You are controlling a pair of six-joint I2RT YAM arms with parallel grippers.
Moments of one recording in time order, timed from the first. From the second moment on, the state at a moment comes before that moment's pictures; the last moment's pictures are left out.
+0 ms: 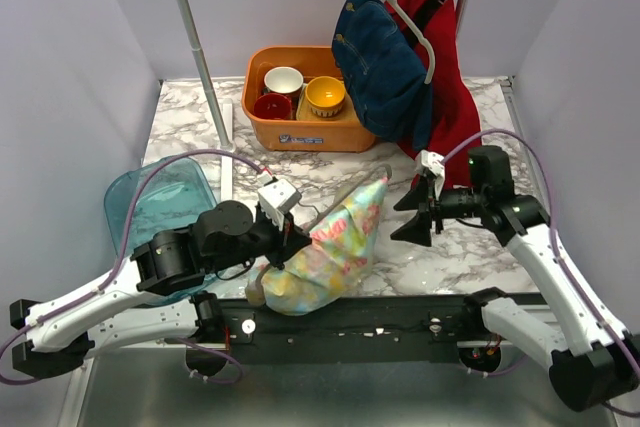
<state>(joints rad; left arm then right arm) -1.16 0.70 0.94 -0.64 -0.09 -0.36 0.29 0.90 0.91 -0.68 -1.02 -0.42</state>
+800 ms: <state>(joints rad) -1.16 0.74 1.09 -0.64 -0.16 -0.44 0.29 1.04 0.79 -0.33 -1.23 -0.16</state>
